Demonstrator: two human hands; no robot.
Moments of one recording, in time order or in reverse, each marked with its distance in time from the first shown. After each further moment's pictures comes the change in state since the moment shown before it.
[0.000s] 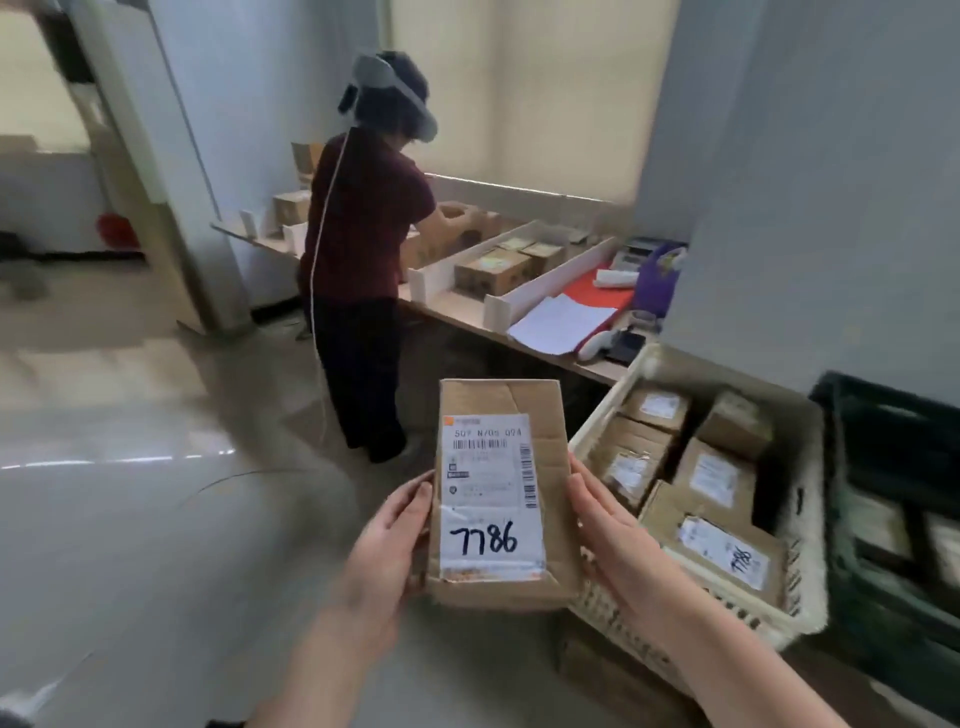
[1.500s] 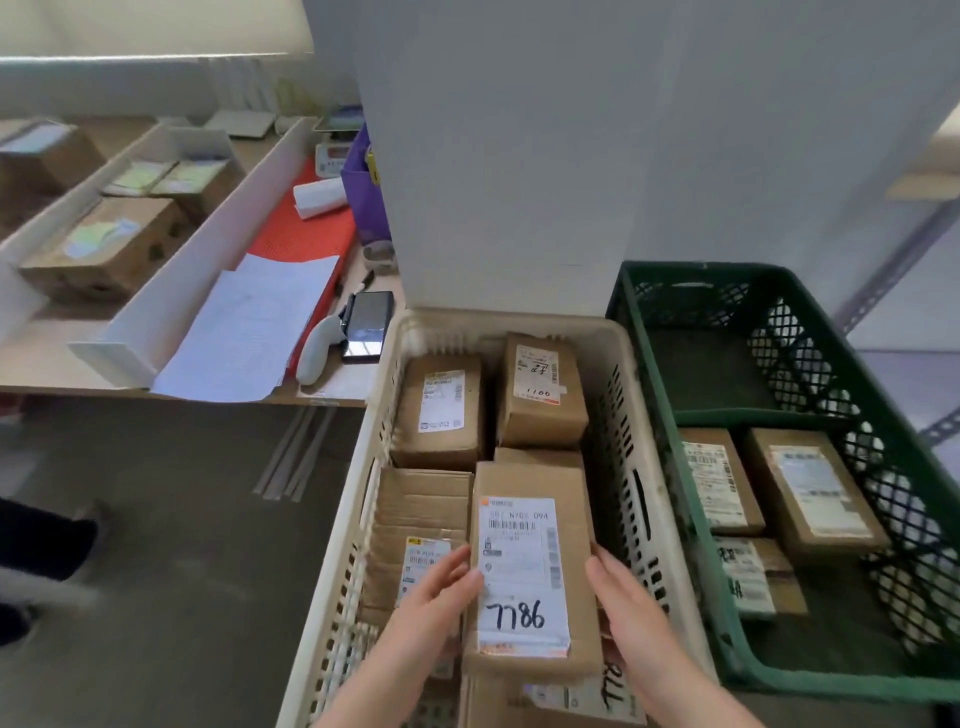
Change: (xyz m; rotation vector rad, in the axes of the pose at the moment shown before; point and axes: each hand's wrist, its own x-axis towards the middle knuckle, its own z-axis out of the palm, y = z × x) left_hand 0.337 -0.144 0.346 0.482 -0.607 -0.653; right_hand 0.210 0.078 -0.363 0.307 0.715 0.411
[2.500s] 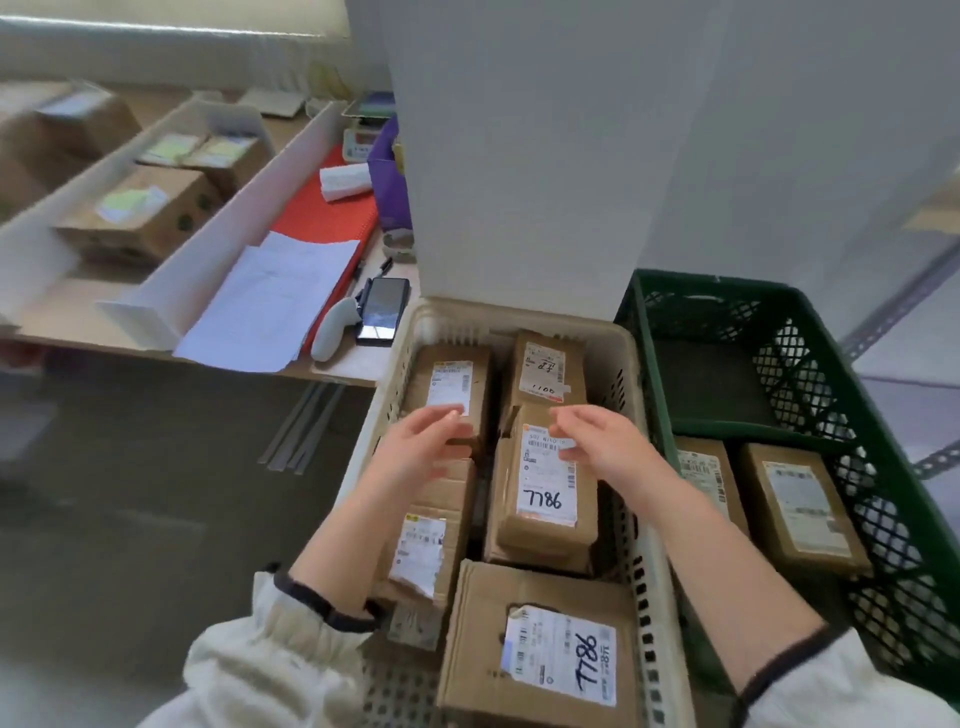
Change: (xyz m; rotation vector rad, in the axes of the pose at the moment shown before) left_hand 0.021 0.104 -0.002 0.132 0.171 0.357; right_hand 0.011 -0.139 0.005 -0.477 -0.024 -0.360
